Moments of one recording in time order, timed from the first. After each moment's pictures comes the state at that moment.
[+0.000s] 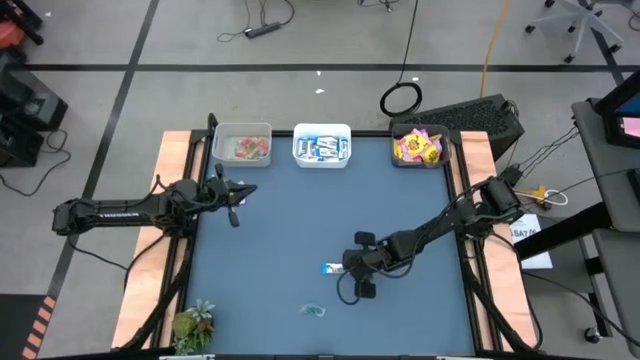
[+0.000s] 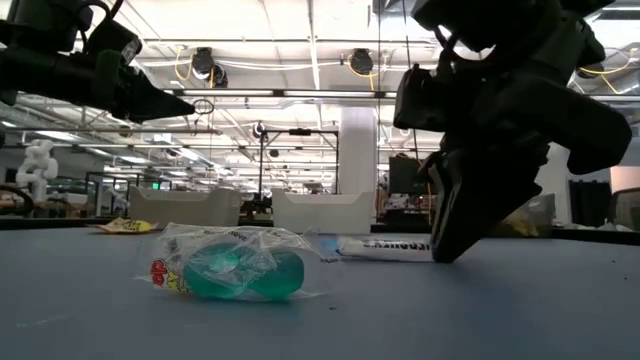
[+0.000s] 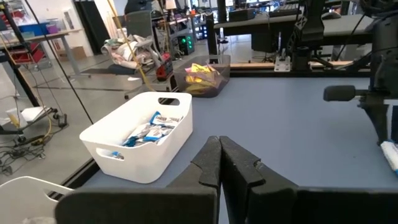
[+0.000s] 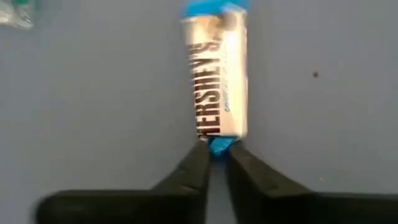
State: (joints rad) left arm 0.16 0.38 0.10 0.17 -0.18 0.11; right arm 0.35 1.84 0.94 -0.20 0.13 0.40
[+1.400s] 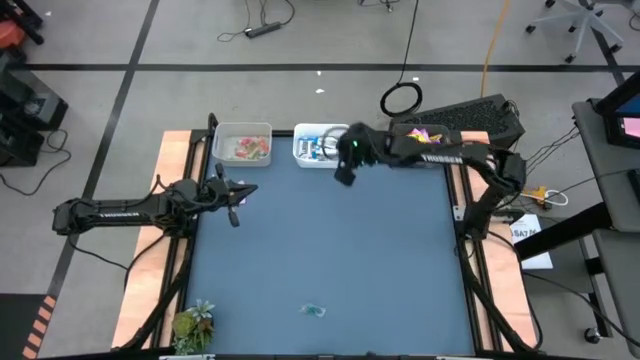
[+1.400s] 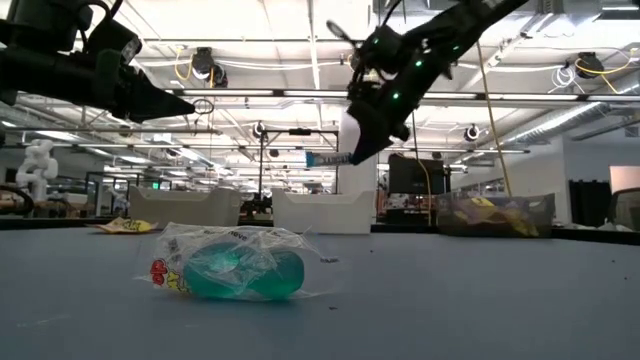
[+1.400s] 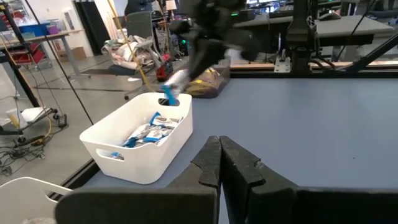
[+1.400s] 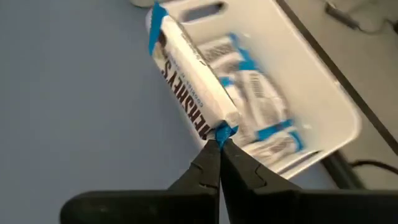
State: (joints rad) left arm 0.16 0.38 0.10 0.18 -0.18 0.11; right arm -0.40 1.70 1.21 -0.31 0.13 -0.02
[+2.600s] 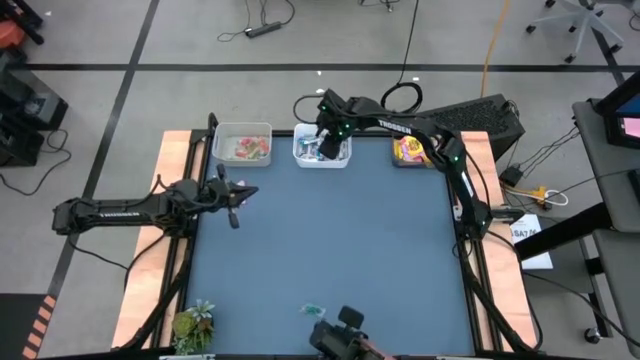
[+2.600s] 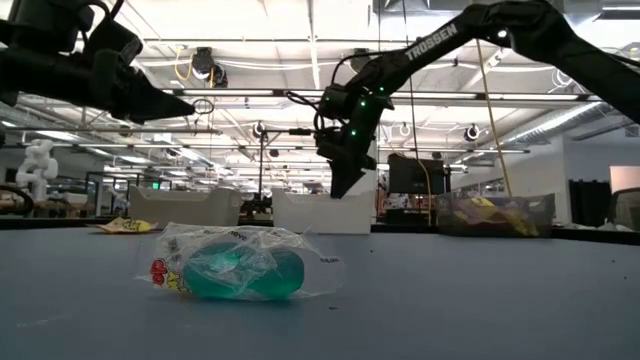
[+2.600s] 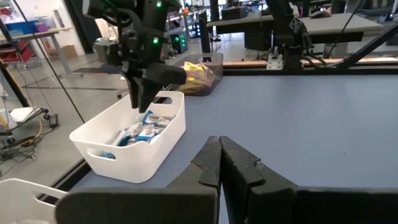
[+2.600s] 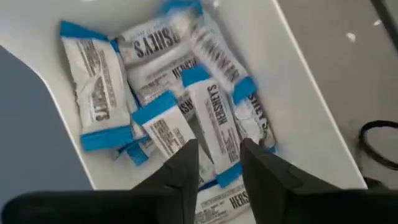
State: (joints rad) left arm 0.16 0.39 0.10 0.17 -0.15 0.11; right arm -0.60 2.24 1.94 -0.81 -0.02 -0.13
